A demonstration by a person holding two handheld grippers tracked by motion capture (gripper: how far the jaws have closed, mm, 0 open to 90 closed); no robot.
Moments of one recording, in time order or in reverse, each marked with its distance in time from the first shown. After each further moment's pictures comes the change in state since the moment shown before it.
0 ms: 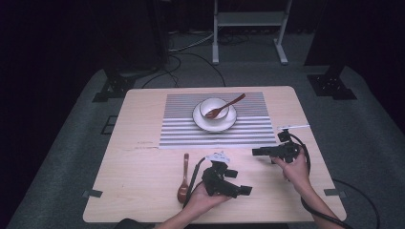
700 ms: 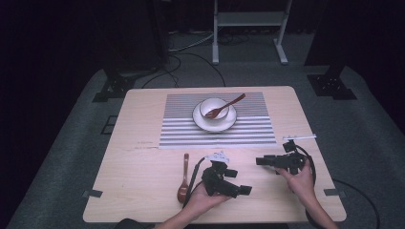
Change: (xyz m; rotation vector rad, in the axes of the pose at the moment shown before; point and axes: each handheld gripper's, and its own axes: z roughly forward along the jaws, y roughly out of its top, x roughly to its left) left arm 0.000 0.000 -0.001 -0.005 0.002 0.001; right arm 0.003 -0.033 -0.012 -0.034 0.006 -0.021
